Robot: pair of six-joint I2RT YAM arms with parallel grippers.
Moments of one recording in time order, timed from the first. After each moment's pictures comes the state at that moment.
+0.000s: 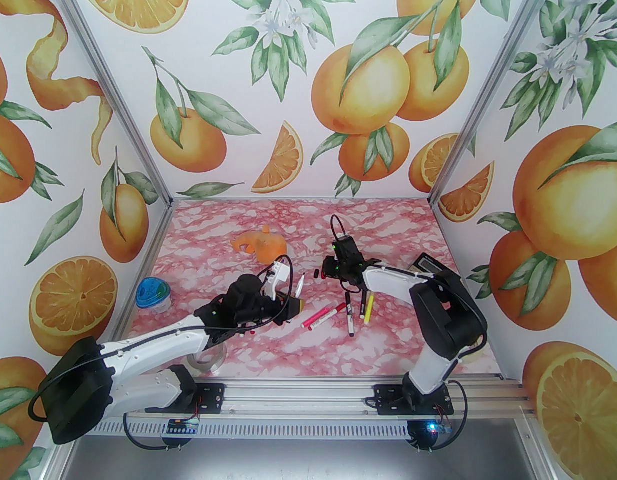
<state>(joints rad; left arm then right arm) -0.82 1.21 0.56 0.19 0.34 -0.60 0.46 1.76 0.97 -0.09 -0.02 0.59</state>
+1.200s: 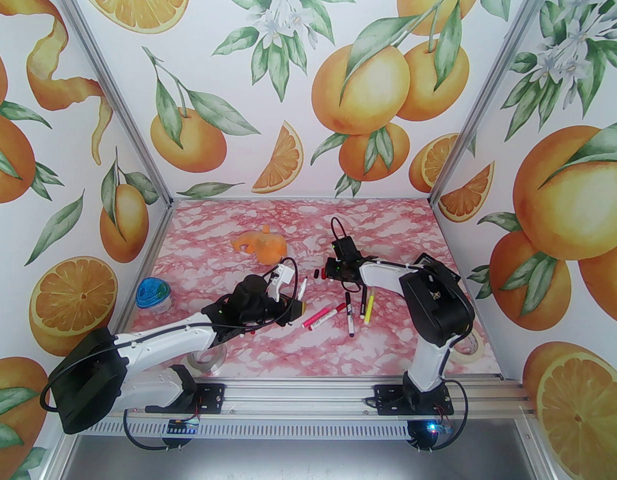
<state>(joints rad) -0.83 1.27 0.56 0.21 0.35 -0.60 0.44 1.86 1.02 -0.13 -0.02 0.59</state>
